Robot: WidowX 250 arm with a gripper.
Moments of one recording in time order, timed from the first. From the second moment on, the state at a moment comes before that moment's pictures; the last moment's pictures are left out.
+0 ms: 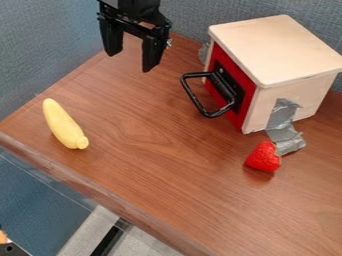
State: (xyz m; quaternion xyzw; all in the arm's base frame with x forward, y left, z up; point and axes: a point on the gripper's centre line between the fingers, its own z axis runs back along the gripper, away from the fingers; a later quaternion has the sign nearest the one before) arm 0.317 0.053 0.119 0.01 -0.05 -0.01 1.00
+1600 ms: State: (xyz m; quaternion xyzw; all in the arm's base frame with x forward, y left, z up) arm 0.375 -0.005 0.077 0.00 -0.20 0.32 0.93
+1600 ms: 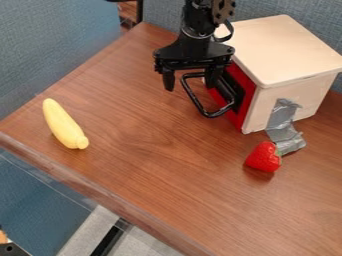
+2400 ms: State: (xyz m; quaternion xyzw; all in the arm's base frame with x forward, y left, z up) arm 0.381 0.016 0.051 0.01 -0.16 0.38 0.91
